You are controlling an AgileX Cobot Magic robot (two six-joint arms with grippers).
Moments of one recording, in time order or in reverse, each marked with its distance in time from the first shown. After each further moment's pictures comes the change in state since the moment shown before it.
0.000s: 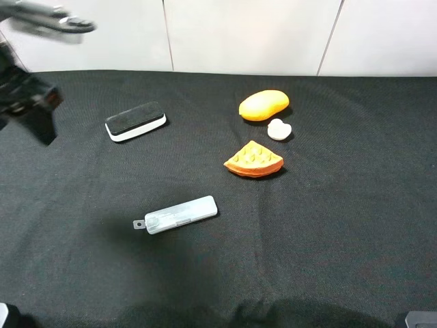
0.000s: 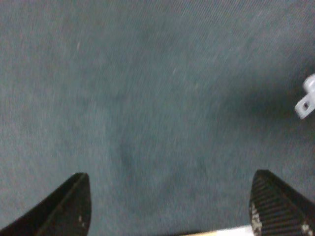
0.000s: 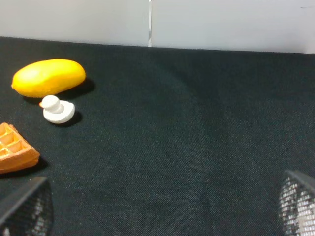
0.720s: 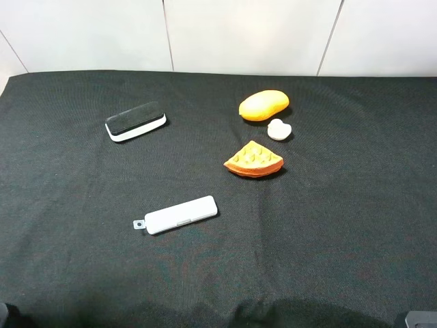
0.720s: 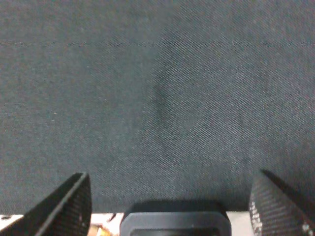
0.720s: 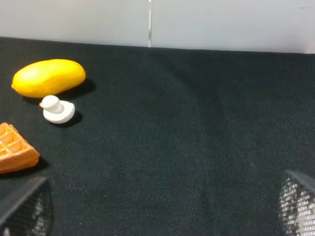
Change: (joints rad) left arm 0.262 -0.736 0.407 -0.015 0.004 0.060; right arm 0.000 0.000 0.000 0.000 0.000 0.000
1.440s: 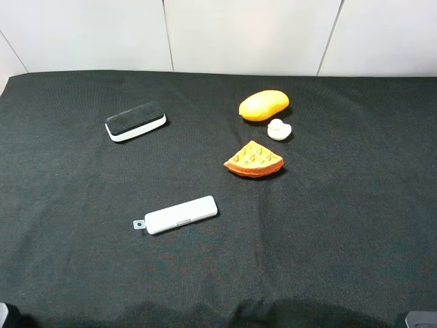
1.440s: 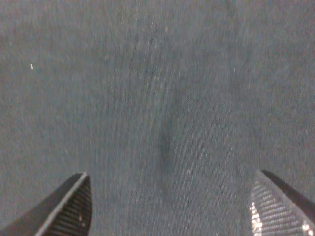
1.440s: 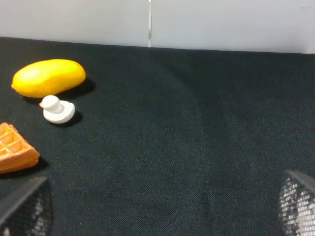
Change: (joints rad) left arm 0.079 -0.416 0.056 -0.021 -0.003 0.039; right arm 0.000 0.000 0.000 0.000 0.000 0.000
